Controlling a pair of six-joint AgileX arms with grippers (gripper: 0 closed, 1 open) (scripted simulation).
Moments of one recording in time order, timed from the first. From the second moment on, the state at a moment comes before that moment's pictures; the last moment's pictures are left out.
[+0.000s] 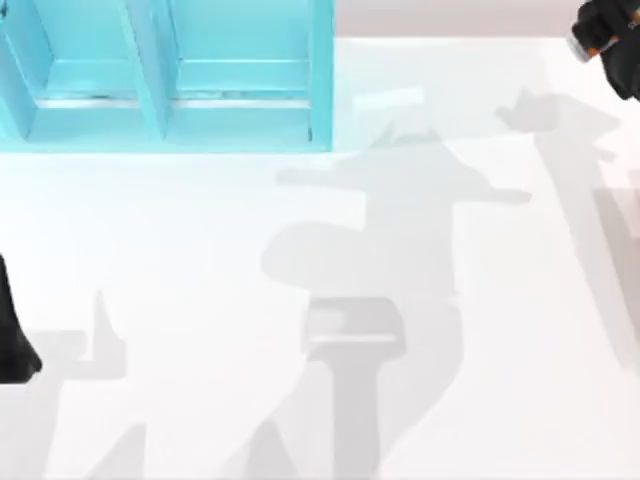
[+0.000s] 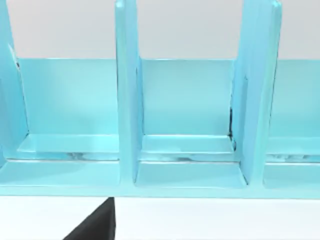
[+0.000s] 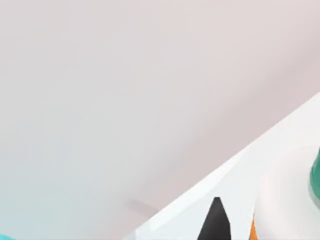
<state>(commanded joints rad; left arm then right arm) 0.00 0.00 0.00 0.00 0.00 0.00 0.09 1.93 1.10 0.55 -0.02 0.86</state>
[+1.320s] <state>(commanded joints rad) 0.00 0.00 0.00 0.00 0.00 0.00 -0.98 2.19 1.45 -1.55 -1.17 3.64</state>
